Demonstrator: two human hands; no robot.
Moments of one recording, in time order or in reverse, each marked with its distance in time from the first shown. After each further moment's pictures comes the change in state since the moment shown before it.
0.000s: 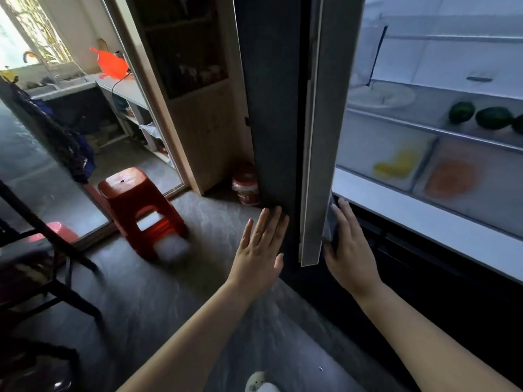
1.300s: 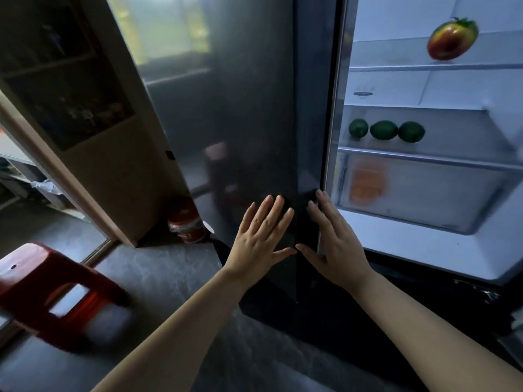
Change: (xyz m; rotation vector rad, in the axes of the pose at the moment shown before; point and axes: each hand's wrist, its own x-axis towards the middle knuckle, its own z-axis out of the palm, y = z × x) left_hand 0.188 0.052 0.026 -0.223 0.446 0.546; right_hand 0.065 0.079 -0.062 -0.177 0.182 -0.084
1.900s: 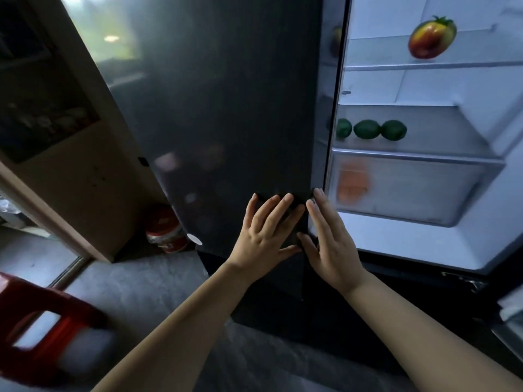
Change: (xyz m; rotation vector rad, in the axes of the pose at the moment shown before) left_hand 0.035 -0.011 0.026 -0.032 0.149 0.096; right_hand 0.014 0.000 0.010 -0.014 0.152 -0.011
